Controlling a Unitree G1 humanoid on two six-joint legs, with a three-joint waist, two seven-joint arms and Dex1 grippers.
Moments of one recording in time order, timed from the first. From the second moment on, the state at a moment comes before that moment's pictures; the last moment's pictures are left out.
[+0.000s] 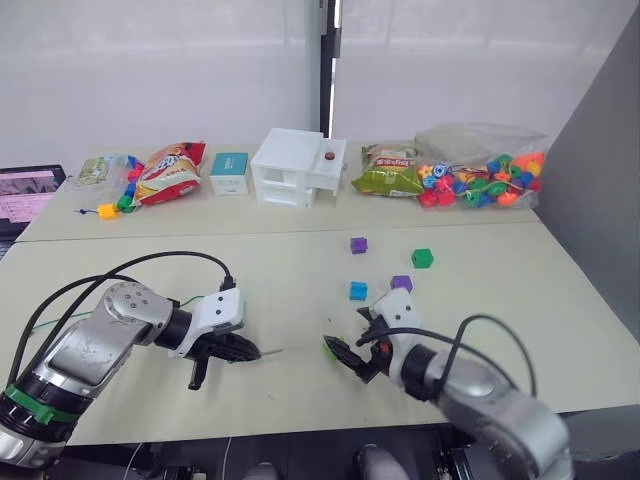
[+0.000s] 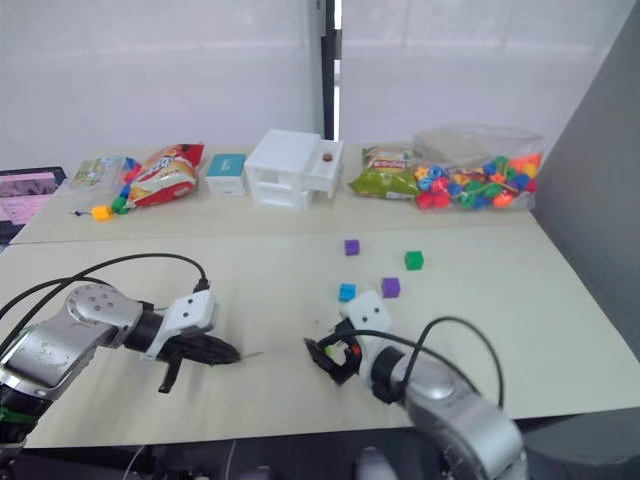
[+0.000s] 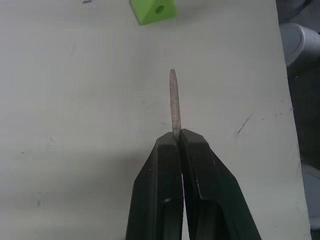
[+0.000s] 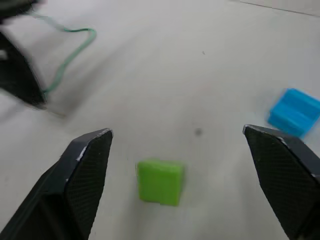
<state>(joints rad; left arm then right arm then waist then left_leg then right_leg) -0.37 0.99 -0.21 -0.27 -0.32 0.55 -1.30 -0.21 -0.50 0.15 -0.77 0.58 1.01 0.40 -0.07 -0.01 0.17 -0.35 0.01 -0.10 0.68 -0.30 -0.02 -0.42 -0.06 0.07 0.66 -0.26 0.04</state>
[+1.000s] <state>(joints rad) -0.27 1.00 -0.17 -0.42 -0.36 0.68 -1.20 -0.69 -0.54 0.52 0.26 0.09 0.02 1.35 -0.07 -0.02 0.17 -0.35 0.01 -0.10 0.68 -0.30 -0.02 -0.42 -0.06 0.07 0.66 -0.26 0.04</state>
